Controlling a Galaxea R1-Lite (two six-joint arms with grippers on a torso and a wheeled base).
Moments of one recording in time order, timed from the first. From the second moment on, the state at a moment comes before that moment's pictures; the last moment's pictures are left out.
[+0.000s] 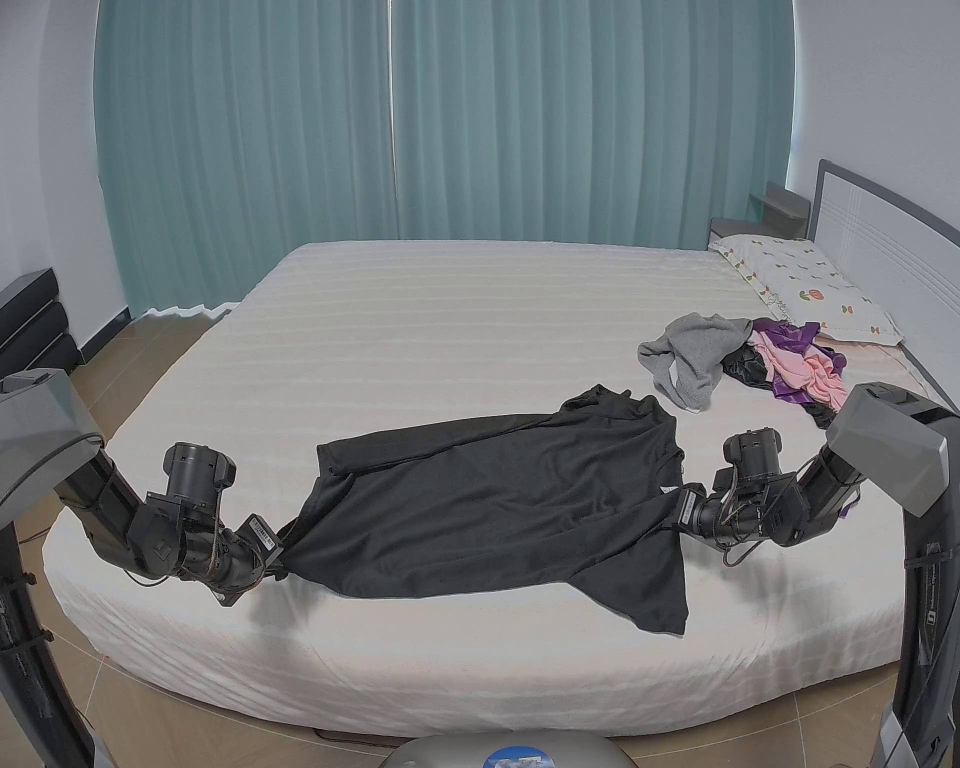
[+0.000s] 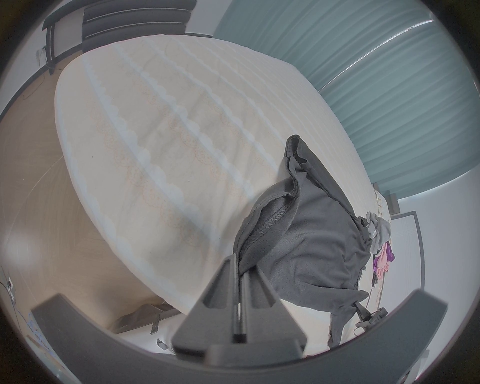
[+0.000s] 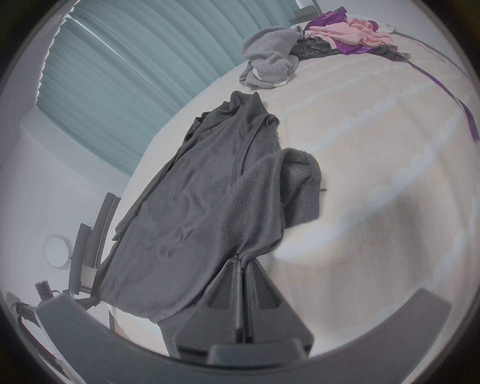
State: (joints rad) left arm -0.08 2.07 -0.72 -0.41 -0.11 -0.89; right arm 0.14 2.42 -1.08 -0.55 0.24 0.54
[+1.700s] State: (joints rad) left arm -0.10 2.07 -0.72 -0.41 -0.10 -0.91; right arm 0.16 2.31 -0.86 -0.59 0.35 0.44
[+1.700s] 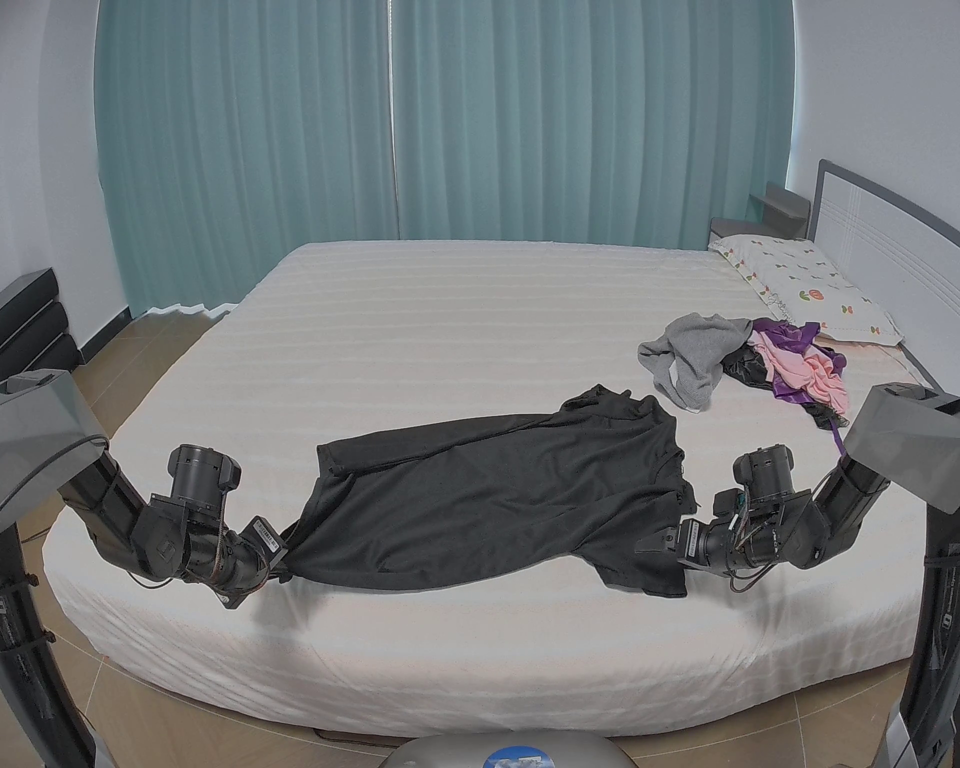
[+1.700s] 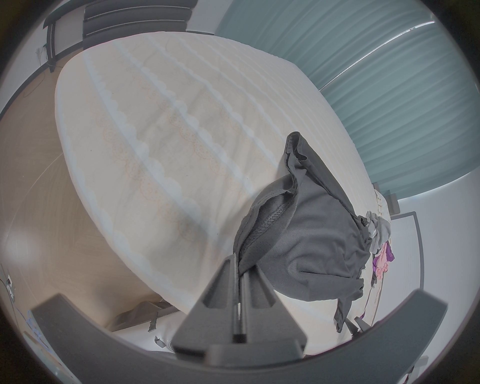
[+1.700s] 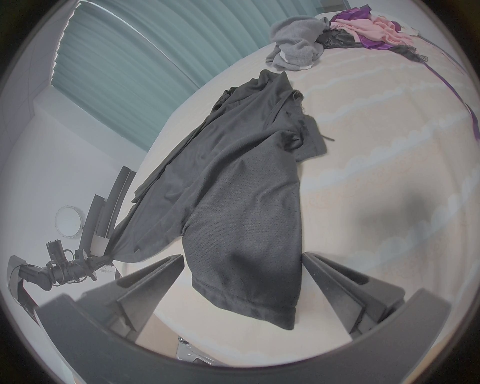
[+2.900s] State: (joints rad) left arm -0.09 2.00 -0.67 -0.40 -0.09 -0.83; right arm 0.08 1.94 -0.41 -0.54 0.45 0.47
